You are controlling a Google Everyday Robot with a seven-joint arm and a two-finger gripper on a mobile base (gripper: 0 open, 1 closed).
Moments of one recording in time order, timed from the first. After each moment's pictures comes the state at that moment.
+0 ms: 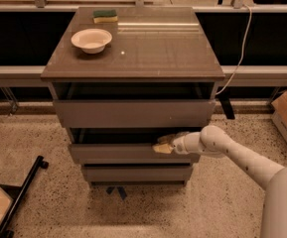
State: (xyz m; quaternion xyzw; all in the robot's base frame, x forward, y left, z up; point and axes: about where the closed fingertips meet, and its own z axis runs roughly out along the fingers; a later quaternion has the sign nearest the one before) arm 0.704 -0.099 0.448 -0.35 0.81 0.28 0.38
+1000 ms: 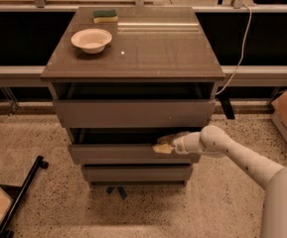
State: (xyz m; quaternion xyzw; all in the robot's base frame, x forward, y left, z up) arm 0.704 -0.098 0.448 -0.35 0.81 0.28 0.37
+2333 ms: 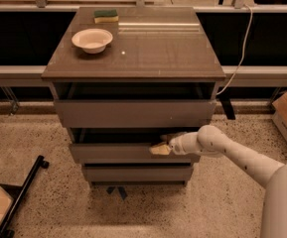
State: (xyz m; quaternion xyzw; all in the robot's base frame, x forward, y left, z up) arm 0.699 -0.098 0.449 -0.35 0.82 0.27 0.37
